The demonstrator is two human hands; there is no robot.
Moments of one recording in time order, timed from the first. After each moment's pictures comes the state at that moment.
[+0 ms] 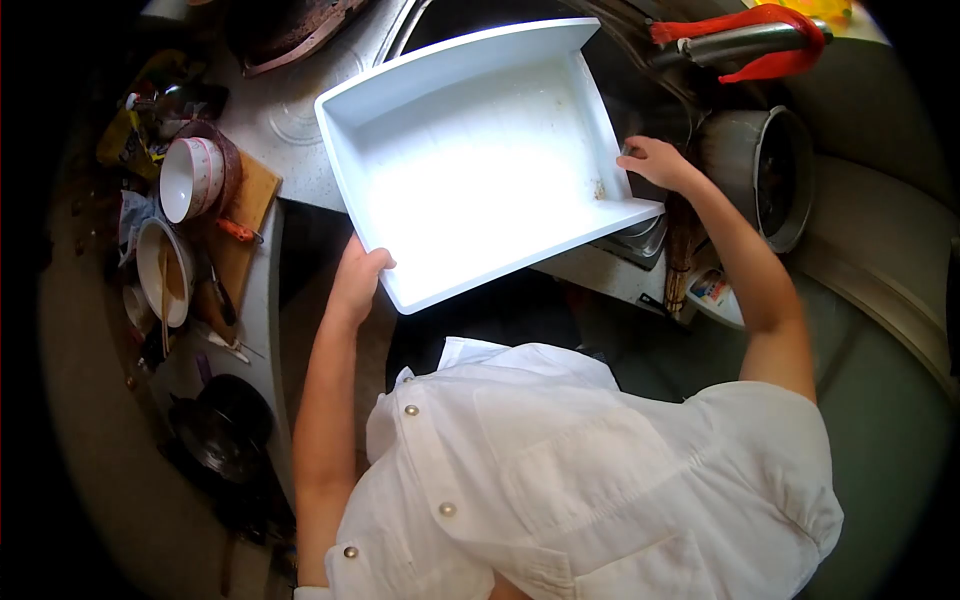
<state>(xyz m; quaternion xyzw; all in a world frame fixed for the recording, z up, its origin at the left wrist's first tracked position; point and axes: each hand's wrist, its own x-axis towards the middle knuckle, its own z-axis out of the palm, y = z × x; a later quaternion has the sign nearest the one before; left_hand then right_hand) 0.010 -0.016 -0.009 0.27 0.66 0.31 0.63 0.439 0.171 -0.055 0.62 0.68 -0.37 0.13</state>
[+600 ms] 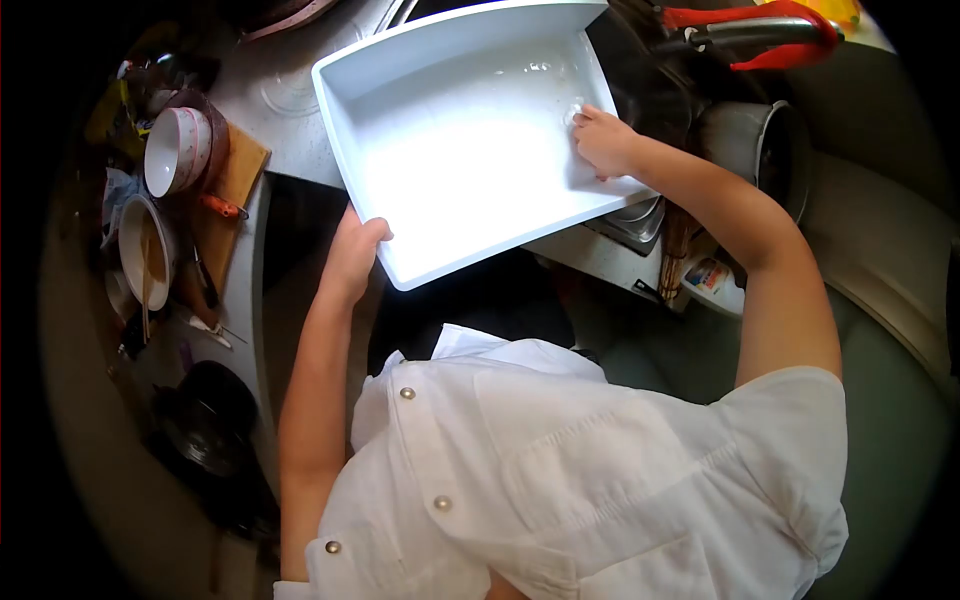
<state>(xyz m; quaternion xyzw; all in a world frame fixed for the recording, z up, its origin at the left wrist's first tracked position) 0.018 -0.014 -0.003 0.28 0.65 0.32 0.63 0.355 0.170 -0.065 0.07 0.91 0.01 0.40</state>
